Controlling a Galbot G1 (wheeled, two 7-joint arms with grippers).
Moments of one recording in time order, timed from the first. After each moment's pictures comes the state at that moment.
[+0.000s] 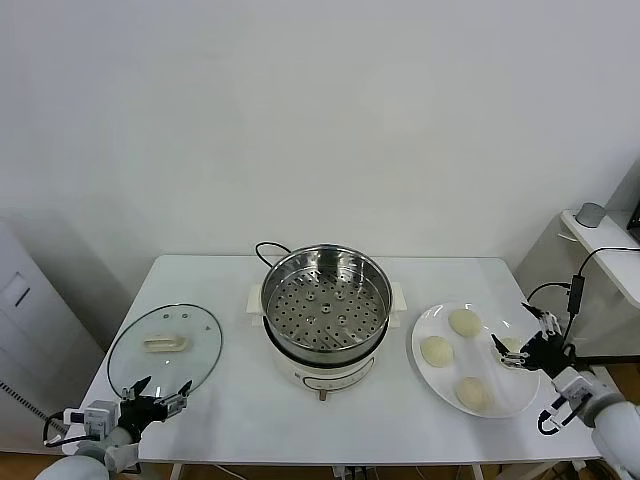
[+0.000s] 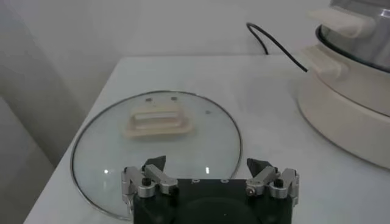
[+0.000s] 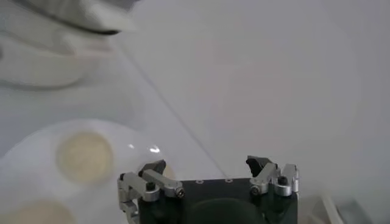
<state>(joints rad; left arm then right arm) 1.54 -0.93 -0.53 -1.96 -0.64 0.42 -0.14 -1.38 0.66 0.70 1.74 -0.16 0.00 -0.40</state>
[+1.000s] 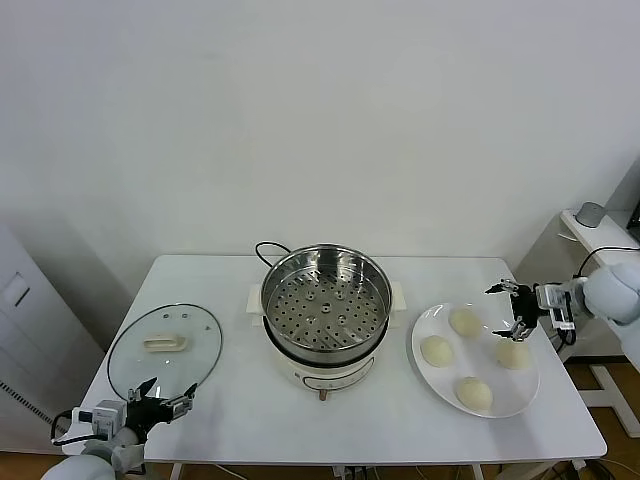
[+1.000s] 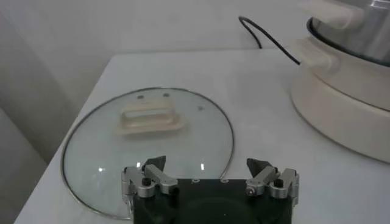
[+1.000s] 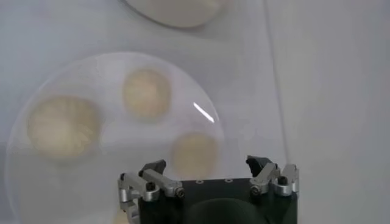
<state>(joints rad) 1.53 -0.93 -0.51 -1.96 -0.61 0.45 -0.14 -0.28 0.57 -0.24 1.16 -0.17 0.17 -1.06</state>
